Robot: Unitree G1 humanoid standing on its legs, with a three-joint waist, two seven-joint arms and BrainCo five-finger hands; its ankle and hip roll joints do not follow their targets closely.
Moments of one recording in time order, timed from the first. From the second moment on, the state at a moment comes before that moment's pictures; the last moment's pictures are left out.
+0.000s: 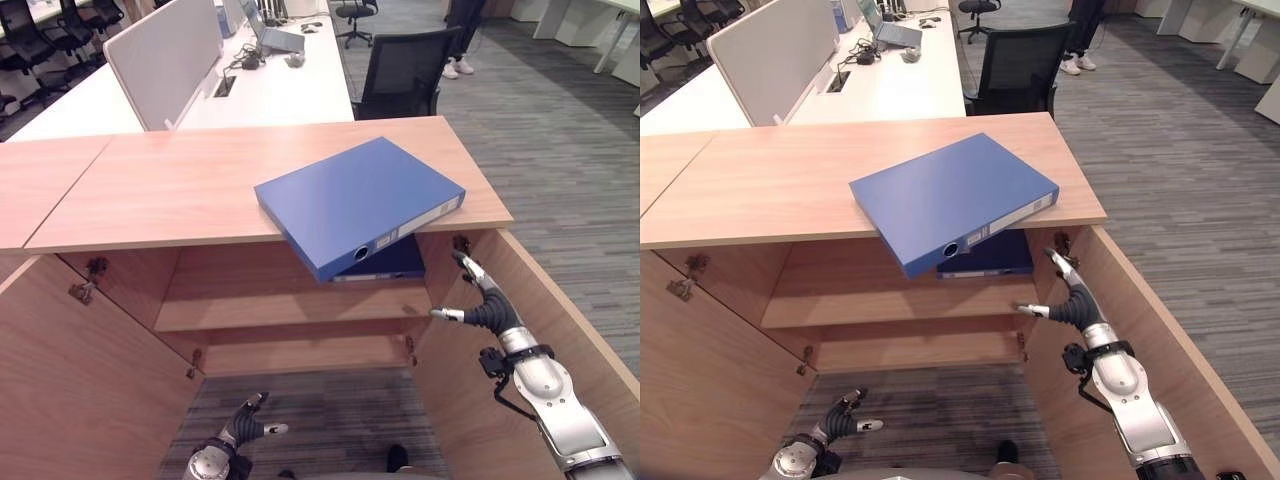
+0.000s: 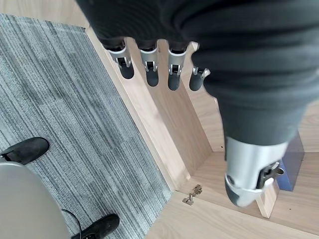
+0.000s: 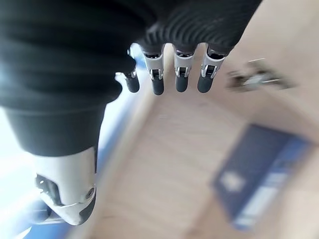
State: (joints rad) left arm 0.16 0.32 -0.31 0.70 -0.01 -0.13 -0.04; right arm 0.09 -0.58 0.08 -0.20 0.03 -0.18 -0.01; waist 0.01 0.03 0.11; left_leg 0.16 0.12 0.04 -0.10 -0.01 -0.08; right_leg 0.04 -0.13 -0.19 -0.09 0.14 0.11
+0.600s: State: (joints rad) left arm 0.17 0.32 -0.39 0.71 0.02 -0.17 0.01; right arm -0.22 -1.01 0.25 -0.32 -0.80 -0.24 -0.29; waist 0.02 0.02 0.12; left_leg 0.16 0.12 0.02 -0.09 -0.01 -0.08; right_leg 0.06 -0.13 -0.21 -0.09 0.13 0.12
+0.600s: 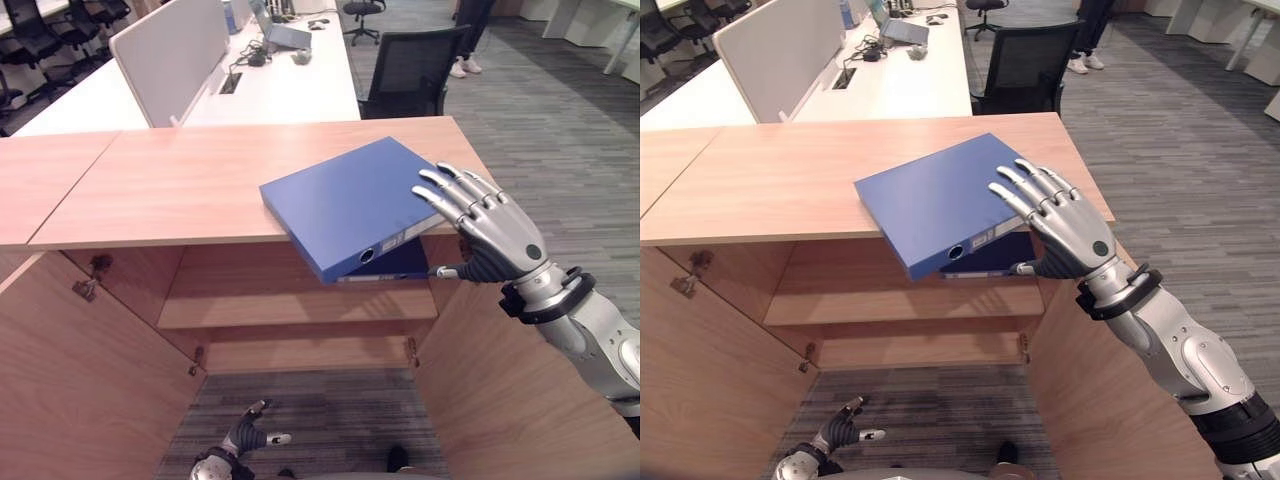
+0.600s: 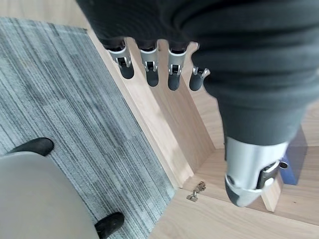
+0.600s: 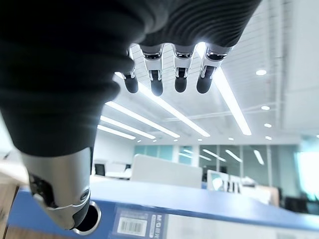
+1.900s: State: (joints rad) left arm 0.08 0.37 -0.43 0.71 0.00 -0.19 0.07; right arm -0.40 -1.03 0.50 -0.10 -1.12 -0.12 -0.43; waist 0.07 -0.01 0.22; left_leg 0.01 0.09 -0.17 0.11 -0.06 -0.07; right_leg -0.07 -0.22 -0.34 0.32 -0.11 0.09
